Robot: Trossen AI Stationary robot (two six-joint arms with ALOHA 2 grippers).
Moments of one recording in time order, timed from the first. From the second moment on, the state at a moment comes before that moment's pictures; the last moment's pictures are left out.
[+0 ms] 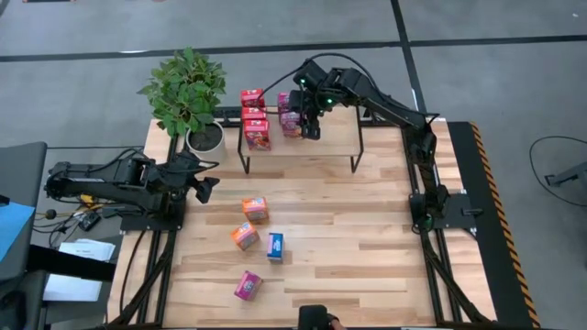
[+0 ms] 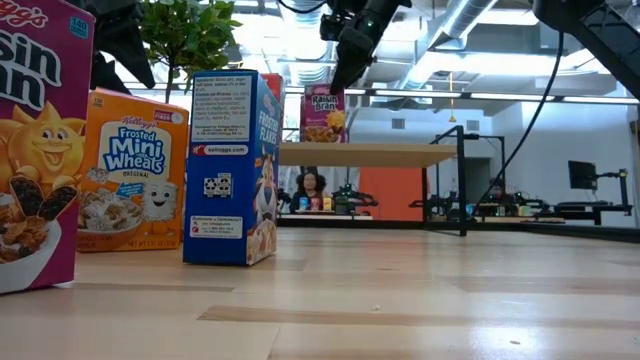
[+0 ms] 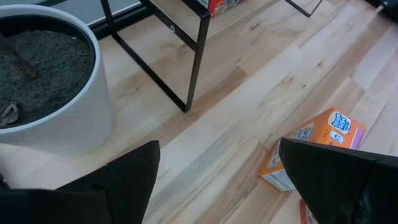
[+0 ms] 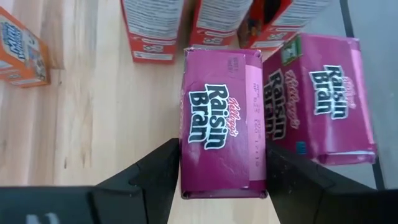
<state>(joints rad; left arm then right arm) -0.06 0.60 0.73 -0.89 -0.55 -0.72 -0.48 2.08 2.35 -1.21 -0.05 -0.47</state>
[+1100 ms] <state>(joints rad) -0.06 0.60 0.73 -0.93 -0.55 -0.73 -0.50 2.08 2.35 -1.31 0.01 -0.43</state>
